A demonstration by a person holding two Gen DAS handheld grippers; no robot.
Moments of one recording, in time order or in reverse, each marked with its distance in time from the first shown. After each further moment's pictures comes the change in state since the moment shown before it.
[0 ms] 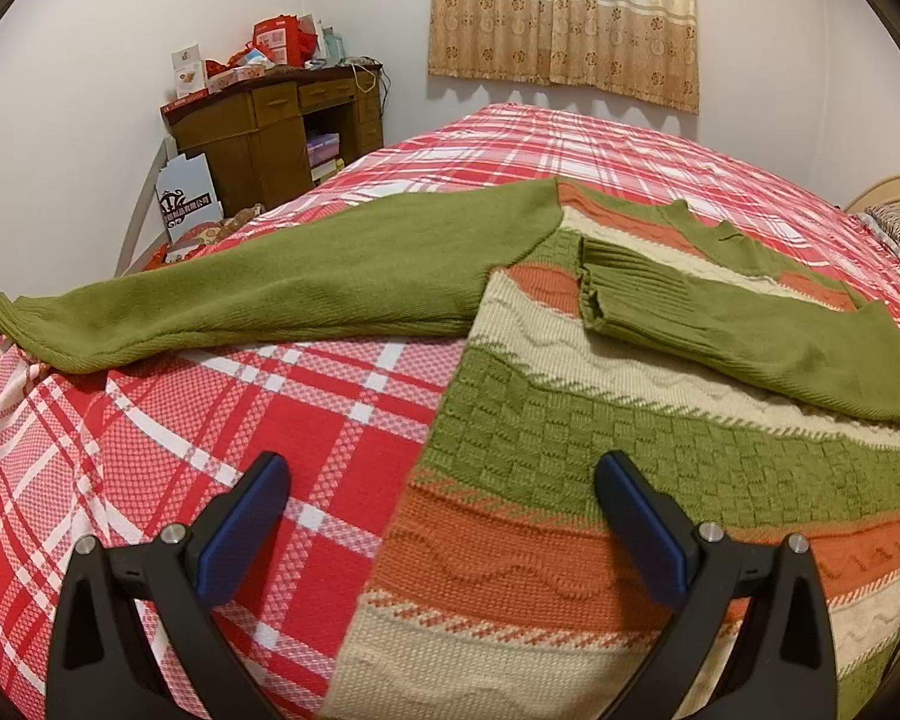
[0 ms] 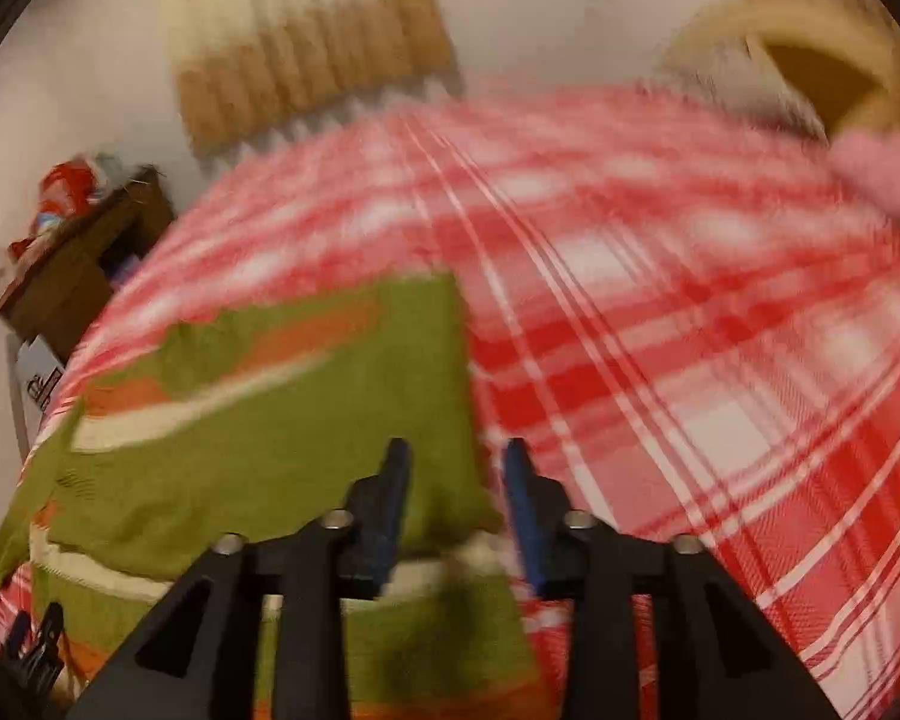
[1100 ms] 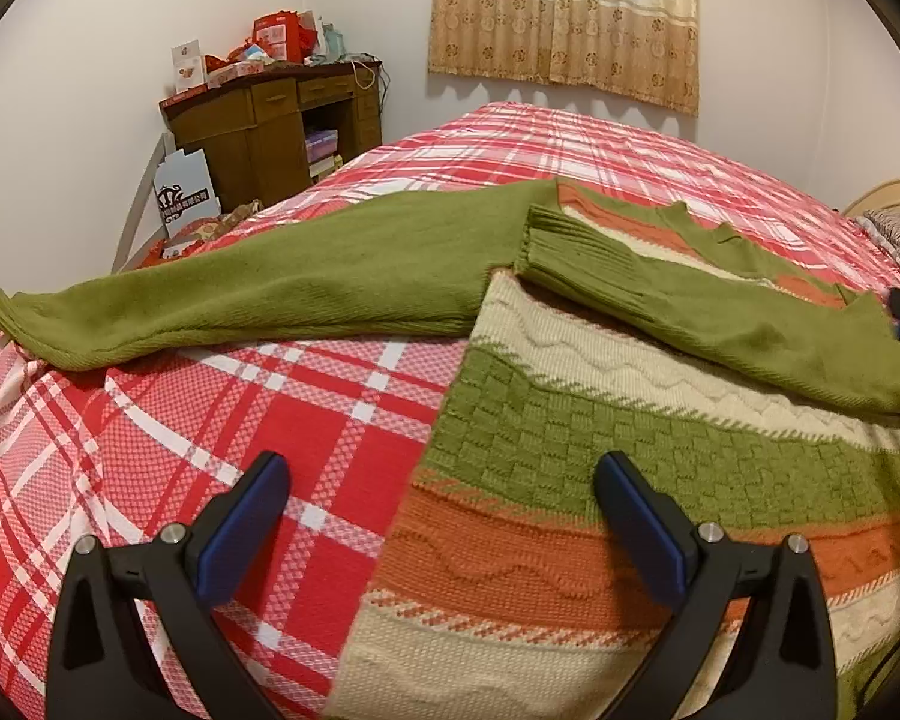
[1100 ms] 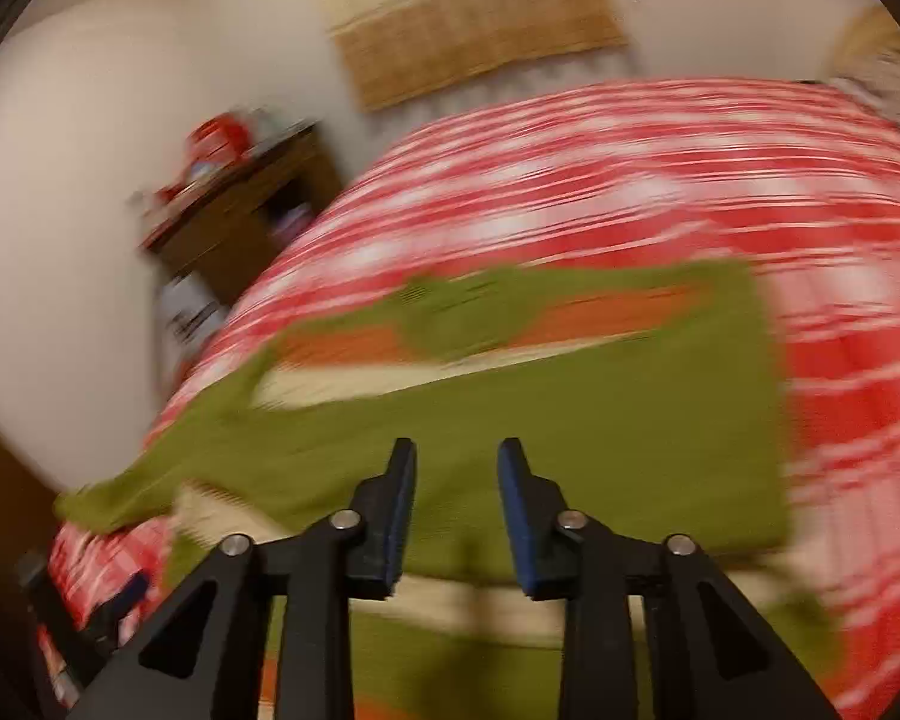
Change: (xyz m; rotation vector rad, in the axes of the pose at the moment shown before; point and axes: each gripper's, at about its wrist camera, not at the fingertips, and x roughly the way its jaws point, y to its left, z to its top) left arm 0.001 0.003 0.003 -0.008 0.004 -0.010; right arm 0.017 0.087 0.002 -0.060 0.085 0.346
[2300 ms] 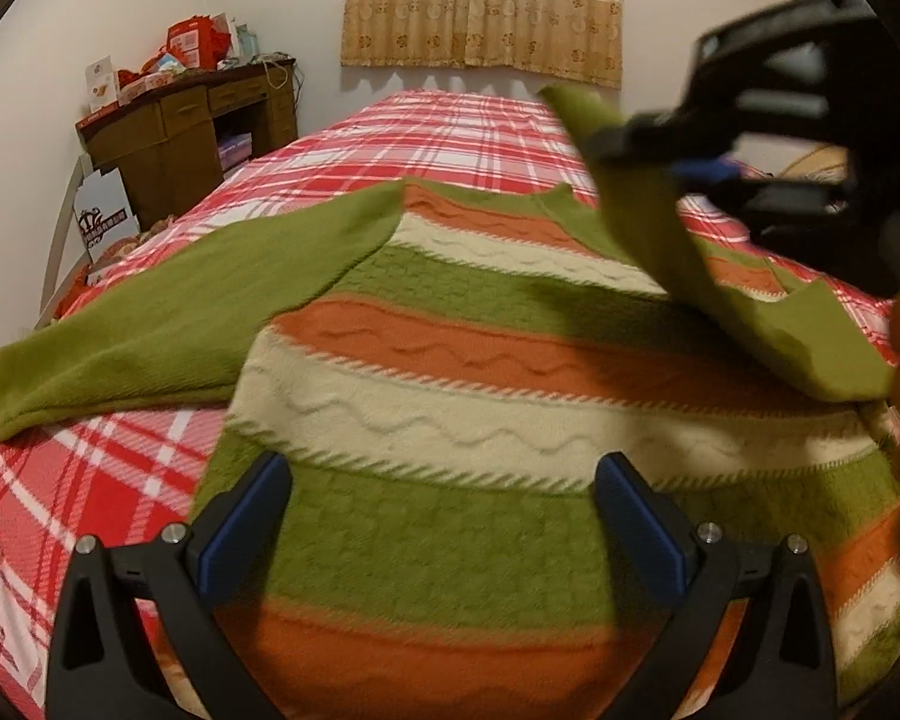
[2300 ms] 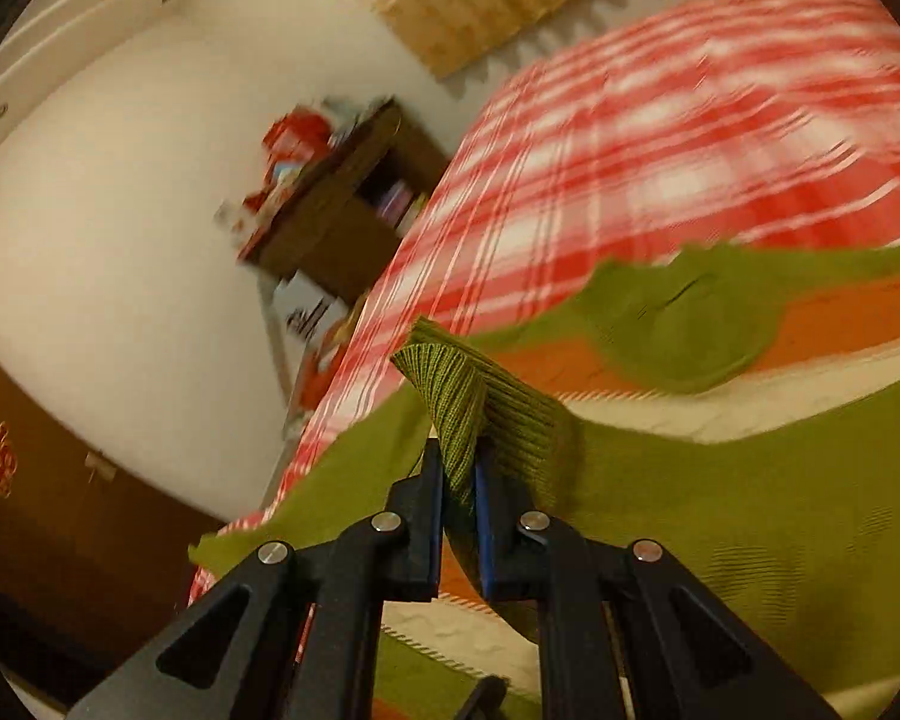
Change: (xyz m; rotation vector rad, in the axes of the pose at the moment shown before) left arm 0.009 -0.058 0.016 0.091 0.045 -0.165; right arm 0.097 0.087 0.050 0.100 0.166 0.390
